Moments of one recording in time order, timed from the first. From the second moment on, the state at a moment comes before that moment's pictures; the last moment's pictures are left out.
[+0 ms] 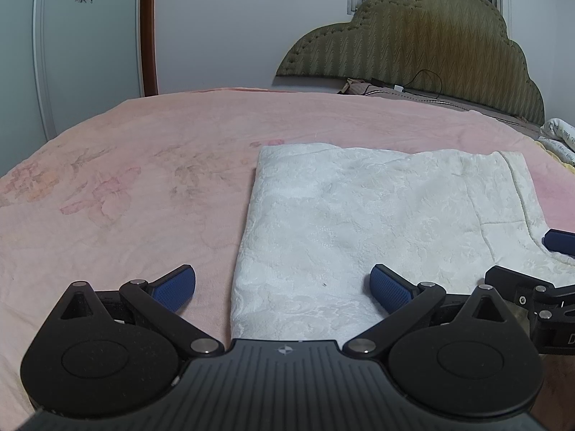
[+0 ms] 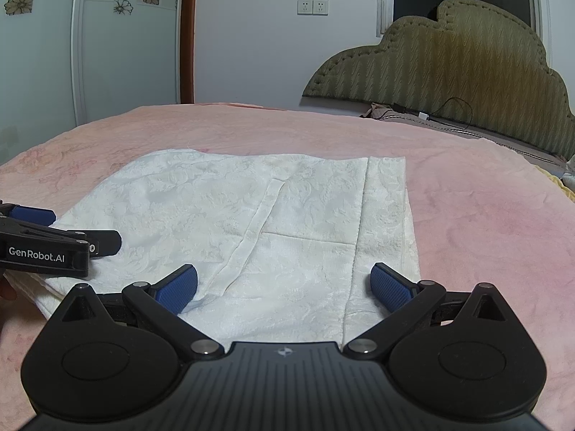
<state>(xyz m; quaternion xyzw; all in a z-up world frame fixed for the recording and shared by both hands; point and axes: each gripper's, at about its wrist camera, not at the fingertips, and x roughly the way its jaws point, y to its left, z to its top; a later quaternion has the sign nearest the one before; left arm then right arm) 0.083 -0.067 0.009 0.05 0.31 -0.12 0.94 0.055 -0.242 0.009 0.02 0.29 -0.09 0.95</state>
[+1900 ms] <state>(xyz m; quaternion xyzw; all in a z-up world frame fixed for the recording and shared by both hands) 0.174 -0.002 0.014 -0.10 0.40 -0.37 0.83 0.076 -0.374 -0.006 0.24 0.34 0.02 0.91</state>
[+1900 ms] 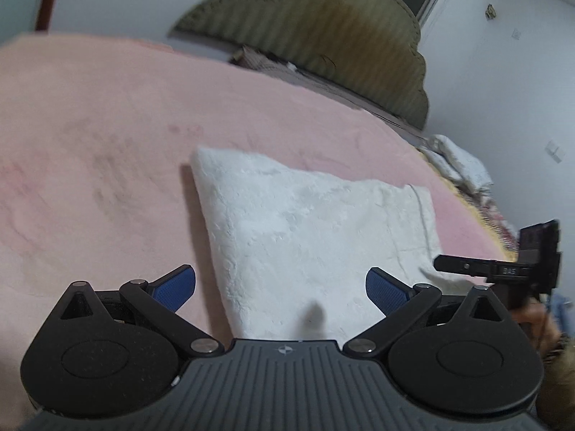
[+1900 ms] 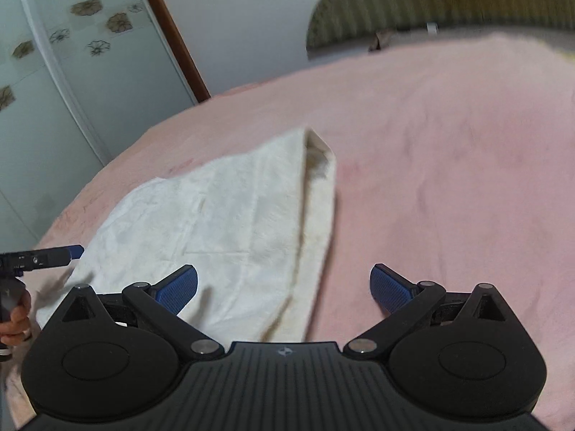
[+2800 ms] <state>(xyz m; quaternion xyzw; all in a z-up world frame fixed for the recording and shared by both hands) 0.146 -0.022 0.055 -0.01 0.25 -0.33 0.91 0.115 -0.303 0.058 0.13 0.27 0.08 0.95</state>
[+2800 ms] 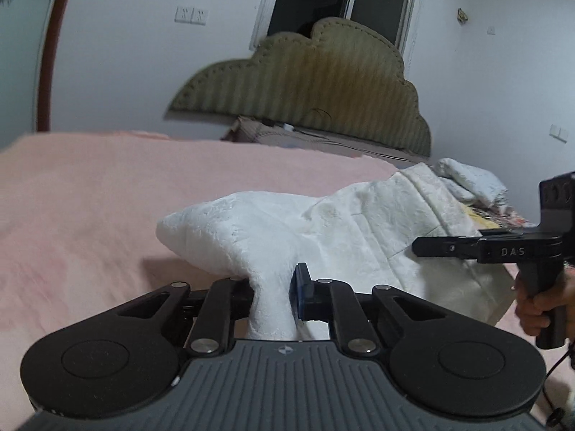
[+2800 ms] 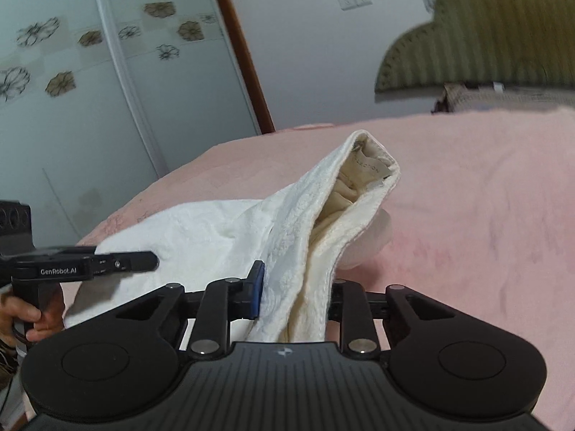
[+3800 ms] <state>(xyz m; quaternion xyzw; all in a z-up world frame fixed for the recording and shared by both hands) 0.194 0.026 0.036 0.11 0.31 -0.13 0.94 0.185 -0.248 0.021 0.06 0.28 0.02 0.96</state>
